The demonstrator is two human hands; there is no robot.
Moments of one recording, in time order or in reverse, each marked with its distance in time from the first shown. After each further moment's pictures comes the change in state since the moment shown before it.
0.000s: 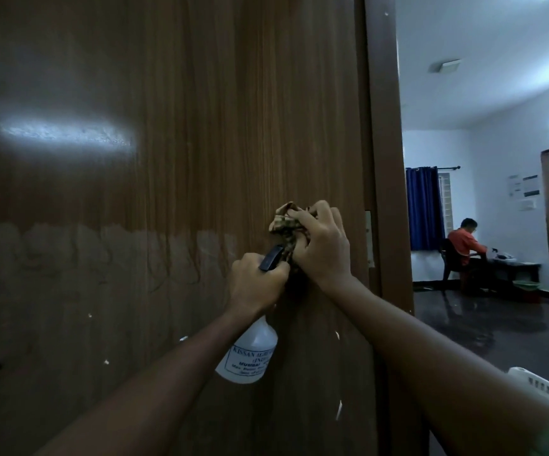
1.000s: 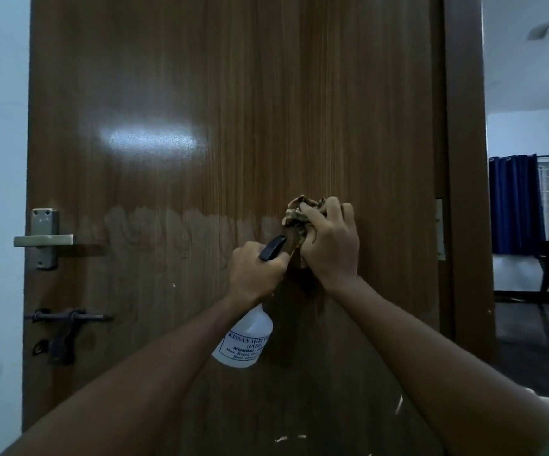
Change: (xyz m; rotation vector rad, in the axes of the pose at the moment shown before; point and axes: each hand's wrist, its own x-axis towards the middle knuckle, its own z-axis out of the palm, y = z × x) left_hand -0.025 -0.030 -0.083 0.184 0.142 0.045; right_hand -0.014 -0.079 0.042 0.059 0.050 -0.026
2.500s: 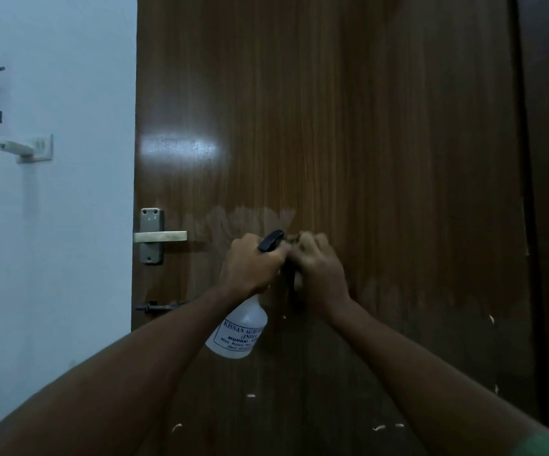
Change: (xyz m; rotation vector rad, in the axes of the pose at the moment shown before) left_hand -0.018 -0.069 -0.182 0.033 -0.069 -0.015; right_hand -0.062 -0.166 0.086 -0.009 -0.193 -0.263
